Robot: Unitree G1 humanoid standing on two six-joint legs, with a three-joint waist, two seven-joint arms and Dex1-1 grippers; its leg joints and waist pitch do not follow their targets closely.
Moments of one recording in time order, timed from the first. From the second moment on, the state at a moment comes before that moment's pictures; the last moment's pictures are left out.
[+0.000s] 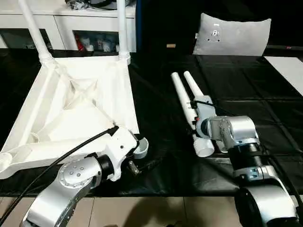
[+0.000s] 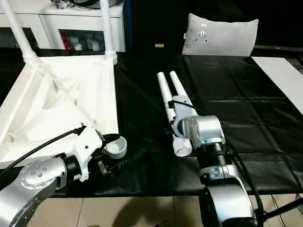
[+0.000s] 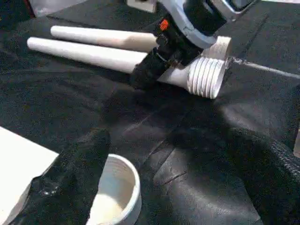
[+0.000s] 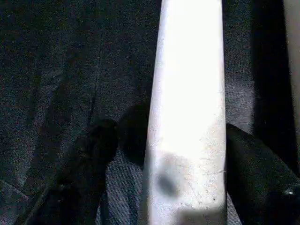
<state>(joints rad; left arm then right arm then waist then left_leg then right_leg) -0.03 0.47 -0.25 -0.52 -0.24 0.62 -0.57 -0.72 -0.15 -0.03 0.47 0.12 1.09 0.19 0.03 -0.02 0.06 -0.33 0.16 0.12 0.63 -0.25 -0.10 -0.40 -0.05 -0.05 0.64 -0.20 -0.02</state>
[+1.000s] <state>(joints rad) -0.07 0.40 -0.22 -0.46 -0.22 0.66 -0.47 -0.63 -0.13 -0.08 0.33 0.17 1.13 0.23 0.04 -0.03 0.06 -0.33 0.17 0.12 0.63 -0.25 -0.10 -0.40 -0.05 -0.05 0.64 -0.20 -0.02</state>
